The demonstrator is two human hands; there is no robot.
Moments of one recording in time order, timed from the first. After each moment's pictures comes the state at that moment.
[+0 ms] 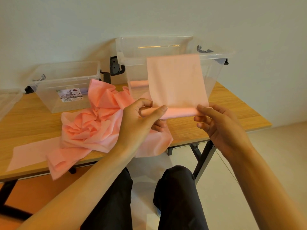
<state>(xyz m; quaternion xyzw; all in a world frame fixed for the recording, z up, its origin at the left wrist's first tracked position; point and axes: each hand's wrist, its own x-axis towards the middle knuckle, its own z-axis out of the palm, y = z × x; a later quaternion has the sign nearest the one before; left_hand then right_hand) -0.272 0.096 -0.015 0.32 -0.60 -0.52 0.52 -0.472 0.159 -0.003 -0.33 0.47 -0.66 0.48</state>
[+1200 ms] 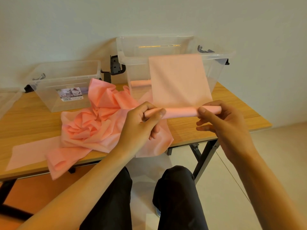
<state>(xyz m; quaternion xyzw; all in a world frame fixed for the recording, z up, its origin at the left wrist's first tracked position) -0.266 0.094 -0.027 0.32 -0.67 -0.47 0.48 -0.476 0.166 -0.009 -0.46 0.52 -0.63 0.34</state>
